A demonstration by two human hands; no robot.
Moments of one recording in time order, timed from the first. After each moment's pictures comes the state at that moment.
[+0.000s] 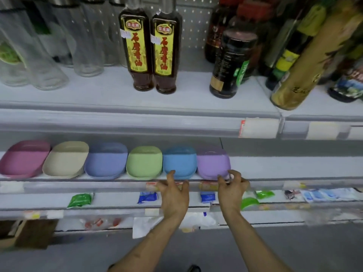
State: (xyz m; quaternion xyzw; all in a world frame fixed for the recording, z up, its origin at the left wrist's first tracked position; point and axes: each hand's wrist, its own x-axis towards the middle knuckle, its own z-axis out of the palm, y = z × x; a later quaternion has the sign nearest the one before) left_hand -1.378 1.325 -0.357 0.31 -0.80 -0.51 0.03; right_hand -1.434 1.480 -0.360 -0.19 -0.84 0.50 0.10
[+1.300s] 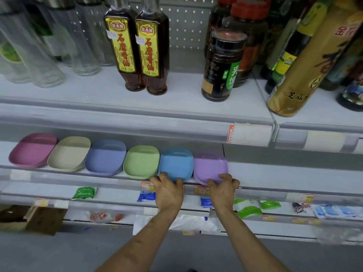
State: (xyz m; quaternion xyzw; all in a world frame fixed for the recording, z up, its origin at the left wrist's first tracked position) left_hand -1.413 1.339 -0.372 0.40 -0.83 -0.39 0.07; right_hand -1.457 1.486 -0.349 -0.15 -0.87 0.47 -0.04
